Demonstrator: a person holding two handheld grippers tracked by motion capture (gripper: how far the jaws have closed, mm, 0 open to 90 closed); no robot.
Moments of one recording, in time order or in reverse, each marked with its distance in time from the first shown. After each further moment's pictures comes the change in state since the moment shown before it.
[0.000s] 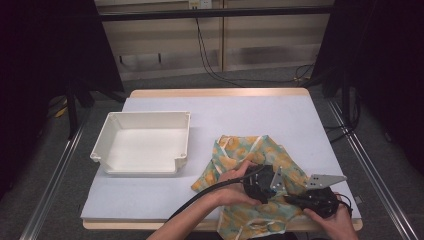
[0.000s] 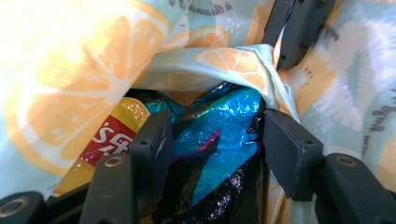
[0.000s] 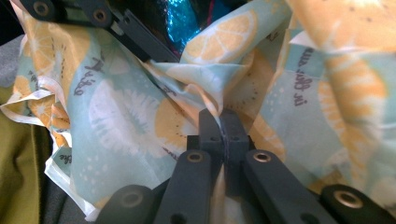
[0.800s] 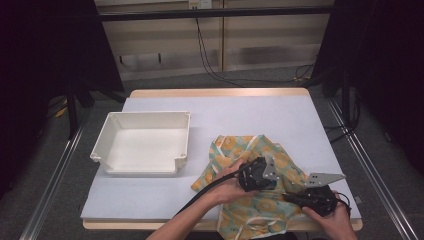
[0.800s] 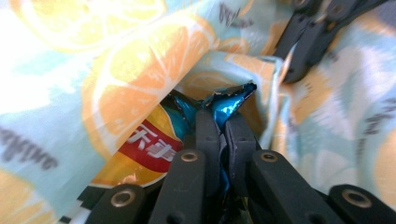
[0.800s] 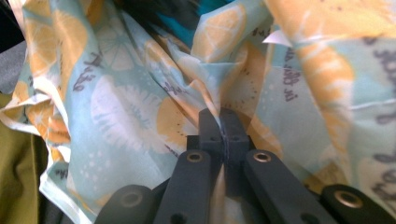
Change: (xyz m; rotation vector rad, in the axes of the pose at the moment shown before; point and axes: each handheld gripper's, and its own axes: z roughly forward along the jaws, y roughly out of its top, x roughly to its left) left arm 0.017 -0.012 -0.016 -0.109 -0.053 -0.166; right arm -0.002 0.004 0.003 -0.013 0.004 0.010
